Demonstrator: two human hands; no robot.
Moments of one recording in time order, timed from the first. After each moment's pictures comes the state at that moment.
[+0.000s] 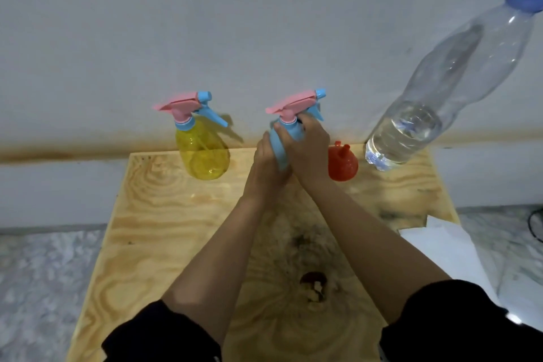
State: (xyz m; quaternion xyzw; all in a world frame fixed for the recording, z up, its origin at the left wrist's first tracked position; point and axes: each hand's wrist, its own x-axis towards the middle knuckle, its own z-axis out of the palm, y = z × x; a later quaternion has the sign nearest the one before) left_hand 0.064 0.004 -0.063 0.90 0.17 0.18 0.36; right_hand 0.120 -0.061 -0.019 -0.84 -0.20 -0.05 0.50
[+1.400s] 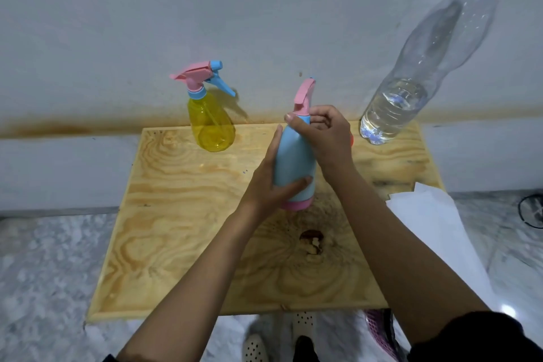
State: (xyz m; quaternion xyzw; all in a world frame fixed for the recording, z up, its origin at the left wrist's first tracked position) left_hand -0.039 -0.041 -0.027 0.79 0.13 0.13 0.58; right_hand 0.065 -0.120 0.020 -0.73 -0.09 0.12 0.67
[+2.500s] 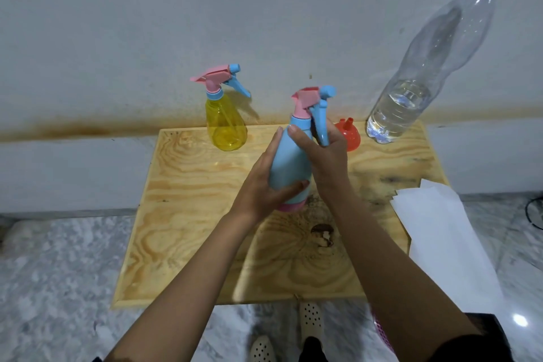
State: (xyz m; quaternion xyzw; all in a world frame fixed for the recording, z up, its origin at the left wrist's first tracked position) left_hand -0.073 -0.024 -0.011 0.83 0.12 0.14 0.52; right_hand 0.014 -0.119 0.028 -0.65 -0.14 0.13 0.74
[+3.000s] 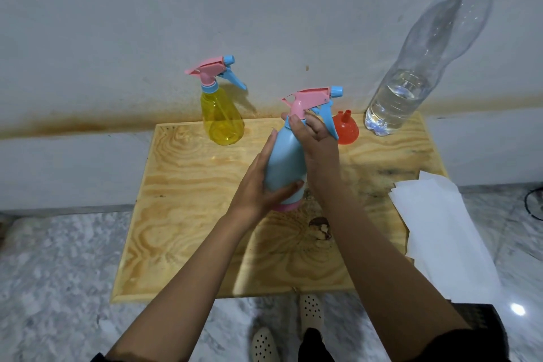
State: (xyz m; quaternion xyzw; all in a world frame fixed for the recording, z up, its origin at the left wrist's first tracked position) left_hand -0.081 -0.029 -0.024 0.83 0.14 0.13 0.52; right_hand 0.005 -0.113 0.028 -0.63 -0.06 0.20 0.74
